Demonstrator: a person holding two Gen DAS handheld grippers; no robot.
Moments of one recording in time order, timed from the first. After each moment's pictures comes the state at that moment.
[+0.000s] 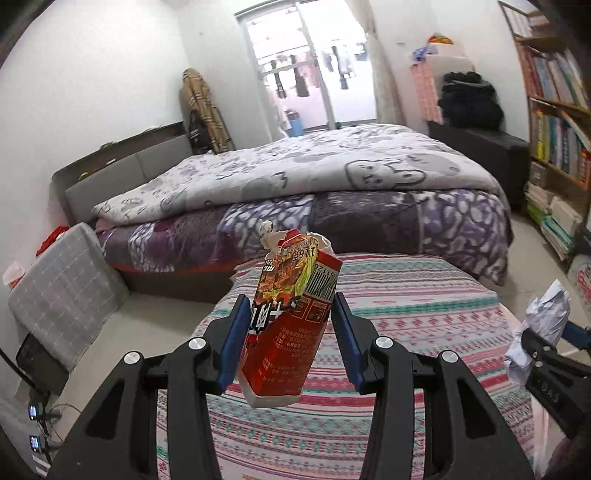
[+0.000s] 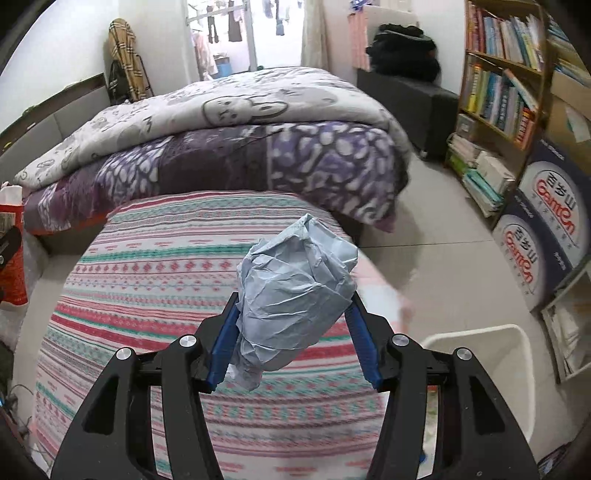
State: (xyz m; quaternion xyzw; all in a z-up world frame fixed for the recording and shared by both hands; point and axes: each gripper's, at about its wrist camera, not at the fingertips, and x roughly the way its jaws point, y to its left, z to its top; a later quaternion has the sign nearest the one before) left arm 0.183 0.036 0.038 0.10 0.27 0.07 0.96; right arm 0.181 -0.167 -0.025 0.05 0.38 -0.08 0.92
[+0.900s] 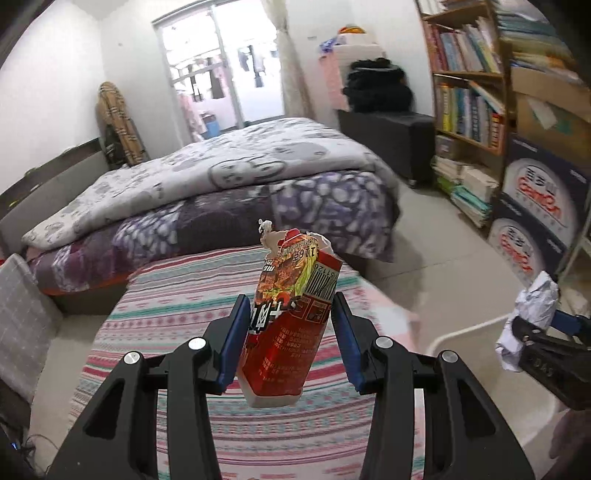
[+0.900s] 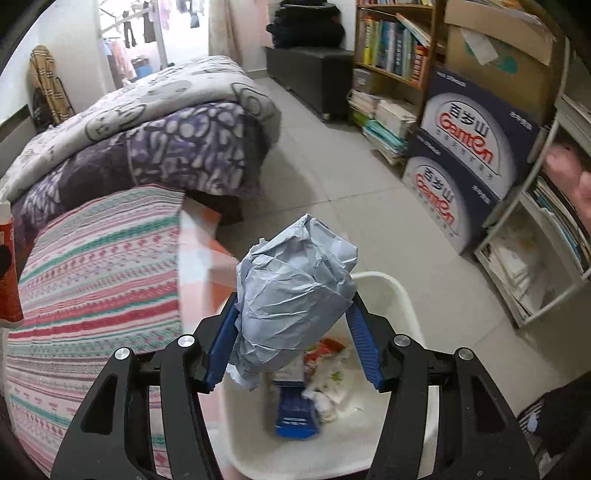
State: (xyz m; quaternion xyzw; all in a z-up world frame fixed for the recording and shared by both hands) left arm 0.141 -0.136 0.020 0.12 0.29 -0.09 0.95; right arm 0.104 -0.332 -0.045 0.09 0.42 -0.21 0.88
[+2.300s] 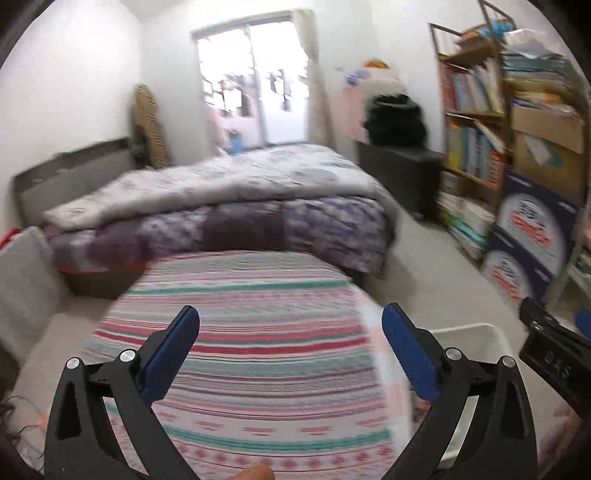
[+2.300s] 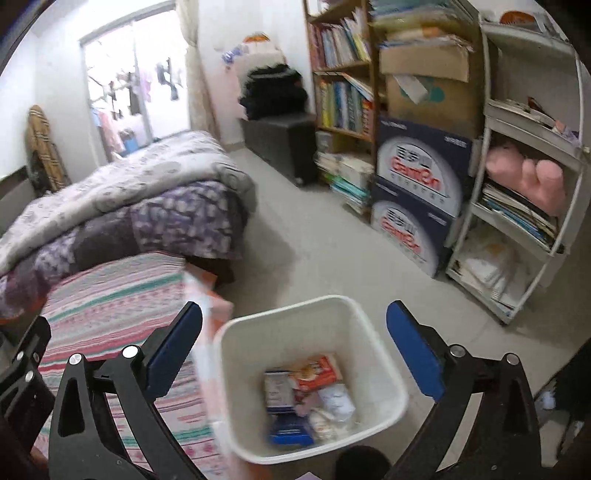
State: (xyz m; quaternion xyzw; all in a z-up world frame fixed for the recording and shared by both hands) left arm 0.044 -0.112 0.030 0.06 0.23 -0.04 0.97; right arm 0.008 -0.298 -0.001 0.12 0.26 -0.24 0.93
